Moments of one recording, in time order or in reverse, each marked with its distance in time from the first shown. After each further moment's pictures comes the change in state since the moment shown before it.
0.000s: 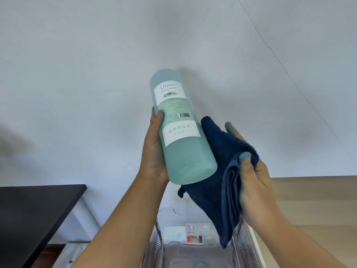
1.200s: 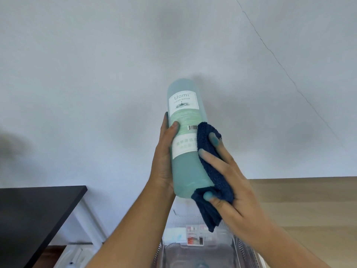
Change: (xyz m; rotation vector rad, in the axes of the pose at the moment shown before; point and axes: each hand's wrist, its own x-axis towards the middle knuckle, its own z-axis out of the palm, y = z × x) left_hand -0.009 -0.021 0.006 -0.022 -0.100 -0.120; right_hand -0.009 0.000 0.004 -0.513 -0.288 -0.243
